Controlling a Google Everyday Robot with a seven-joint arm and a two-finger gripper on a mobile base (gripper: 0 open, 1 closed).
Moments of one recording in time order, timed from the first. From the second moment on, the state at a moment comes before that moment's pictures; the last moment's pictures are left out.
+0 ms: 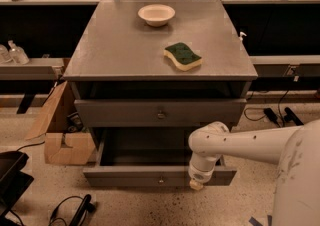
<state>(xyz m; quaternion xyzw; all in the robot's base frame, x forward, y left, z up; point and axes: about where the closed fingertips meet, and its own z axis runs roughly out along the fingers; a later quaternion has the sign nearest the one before) 0.467 -0.143 0.422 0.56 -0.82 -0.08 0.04</state>
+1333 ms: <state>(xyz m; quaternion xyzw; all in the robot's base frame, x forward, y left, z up) 0.467 -0.143 0.422 0.56 -0.82 -0.08 0.04</state>
